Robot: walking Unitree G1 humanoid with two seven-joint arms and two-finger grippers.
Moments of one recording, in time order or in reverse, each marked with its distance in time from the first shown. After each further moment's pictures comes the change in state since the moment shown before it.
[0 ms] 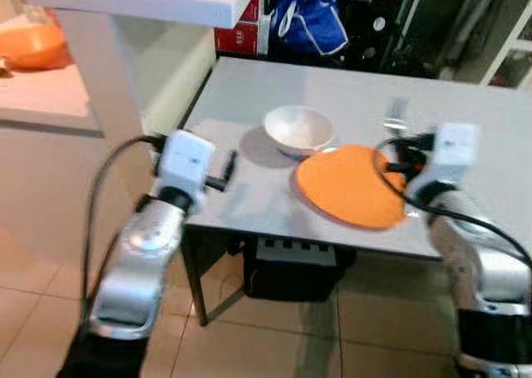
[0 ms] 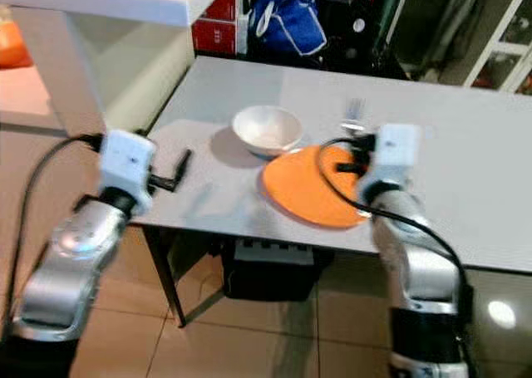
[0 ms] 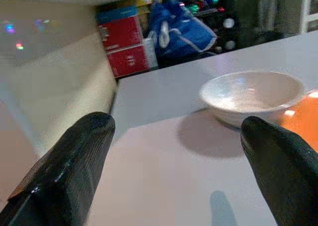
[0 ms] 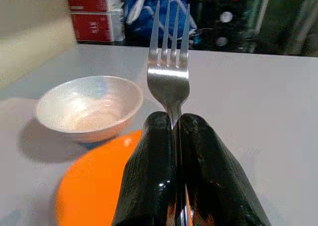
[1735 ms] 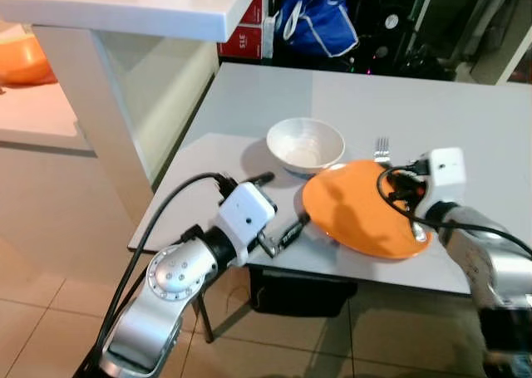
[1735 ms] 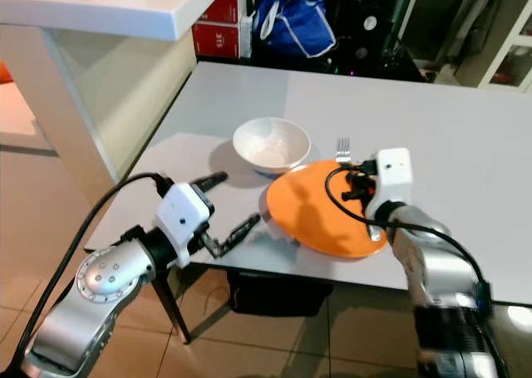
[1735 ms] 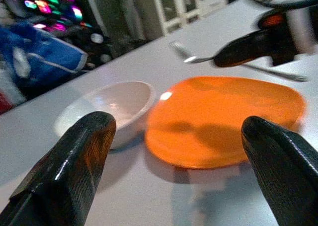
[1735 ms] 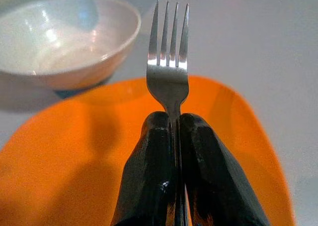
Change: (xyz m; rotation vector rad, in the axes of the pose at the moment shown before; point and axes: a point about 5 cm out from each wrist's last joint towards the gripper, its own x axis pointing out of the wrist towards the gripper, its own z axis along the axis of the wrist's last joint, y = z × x) left arm -0.034 -0.070 -0.002 0.021 -0.093 -0.606; right arm 0.010 -0.031 -0.043 -0.052 0.257 0.153
